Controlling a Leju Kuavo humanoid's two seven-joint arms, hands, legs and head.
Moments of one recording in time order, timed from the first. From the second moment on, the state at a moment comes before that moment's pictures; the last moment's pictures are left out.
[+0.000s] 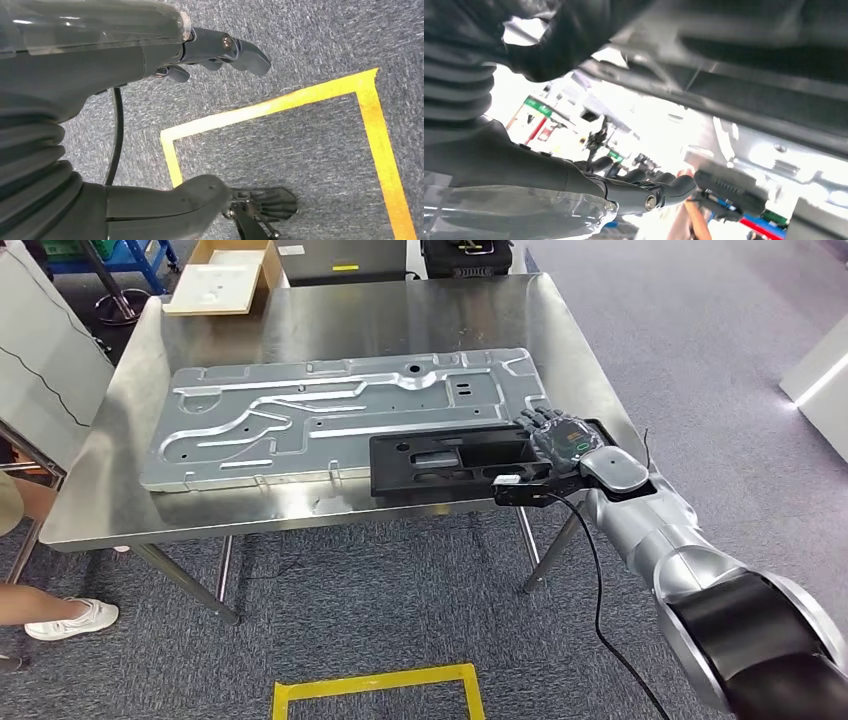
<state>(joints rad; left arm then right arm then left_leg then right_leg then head) -0.07 0.29 -1.02 -0.13 1.09 0.12 -0.32 -1.09 -0.09 0.56 -0.29 1.13 -0.26 -0.24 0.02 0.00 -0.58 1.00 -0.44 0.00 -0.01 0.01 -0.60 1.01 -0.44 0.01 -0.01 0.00</state>
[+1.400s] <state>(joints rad) -0.05 0.22 -1.06 -0.13 1.24 0.04 -0.48 -0.38 -0.25 -0.05 -1.52 0.97 -0.70 -0.58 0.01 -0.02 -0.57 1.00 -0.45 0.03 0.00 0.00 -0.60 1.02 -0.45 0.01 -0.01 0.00</state>
